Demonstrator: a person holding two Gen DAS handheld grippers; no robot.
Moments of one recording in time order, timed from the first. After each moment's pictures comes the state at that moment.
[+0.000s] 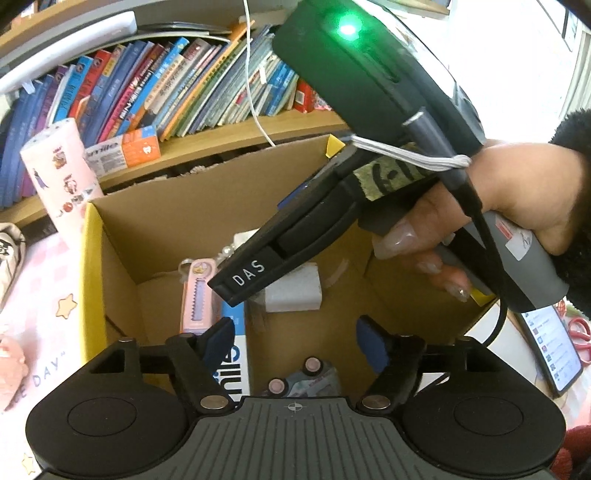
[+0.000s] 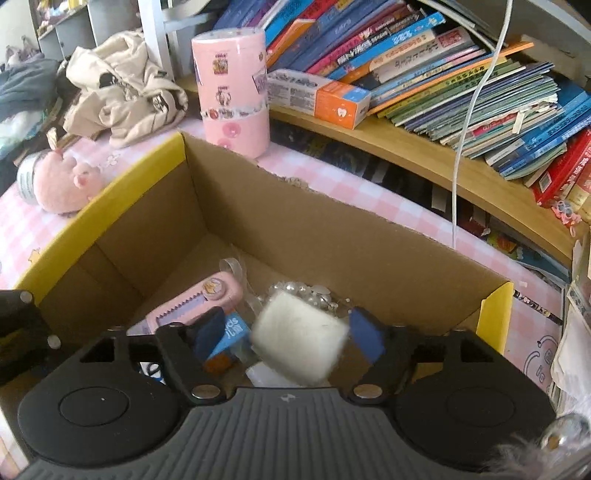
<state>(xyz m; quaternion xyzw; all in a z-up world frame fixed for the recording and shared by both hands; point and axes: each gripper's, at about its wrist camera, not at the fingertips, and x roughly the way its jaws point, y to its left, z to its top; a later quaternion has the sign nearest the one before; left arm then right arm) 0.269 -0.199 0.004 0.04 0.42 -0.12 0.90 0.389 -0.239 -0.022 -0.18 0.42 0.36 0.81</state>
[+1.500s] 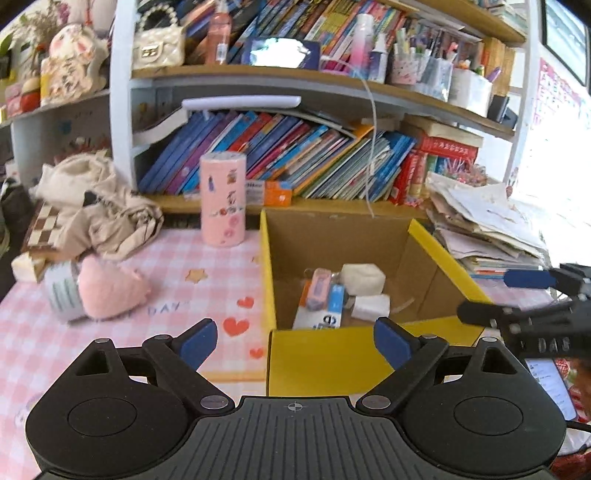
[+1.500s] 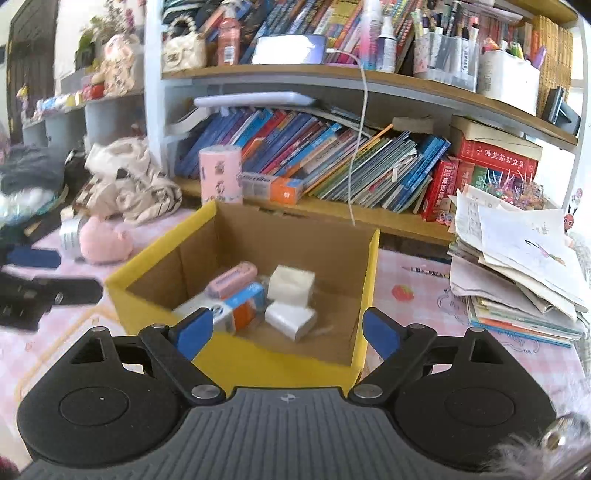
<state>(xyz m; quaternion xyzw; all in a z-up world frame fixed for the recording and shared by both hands) 0.127 -0.142 0.038 -0.06 0.29 0.04 0.95 0.192 -0.347 0.029 -0.10 0.27 0.28 0.92</state>
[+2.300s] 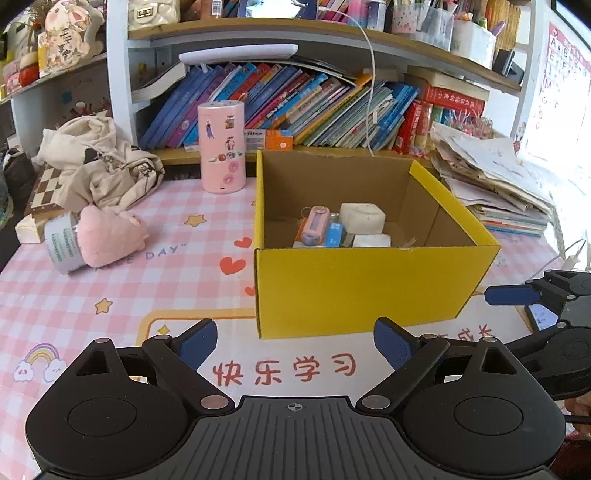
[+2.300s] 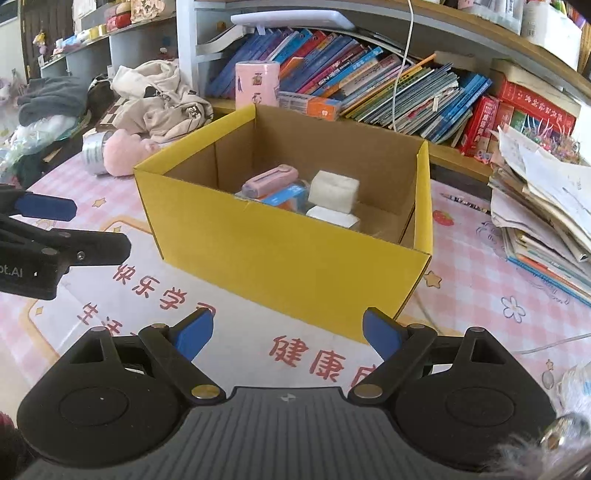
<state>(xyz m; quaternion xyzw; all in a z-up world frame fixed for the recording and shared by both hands) 0.111 -0.162 0.011 -0.05 0.36 0.05 0.93 0.172 -0.332 -0.020 -0.14 0.36 0.31 0.87</state>
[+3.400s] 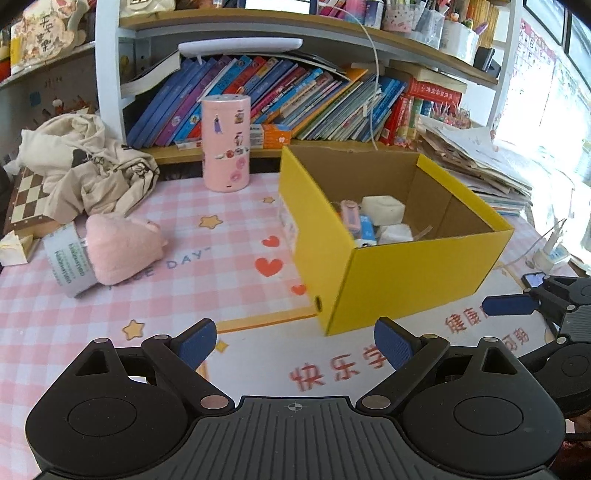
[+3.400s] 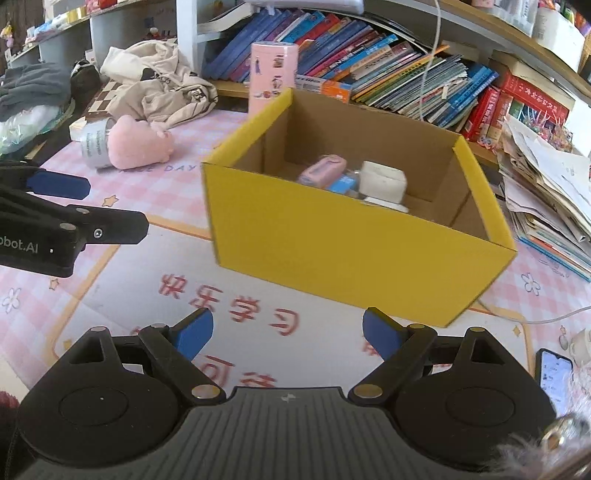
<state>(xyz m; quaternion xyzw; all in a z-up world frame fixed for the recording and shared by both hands) 0.114 -0.060 0.007 -0.03 0.37 -0.05 0.93 0.131 -0.233 -0.021 -0.15 0.39 0.24 0.88</state>
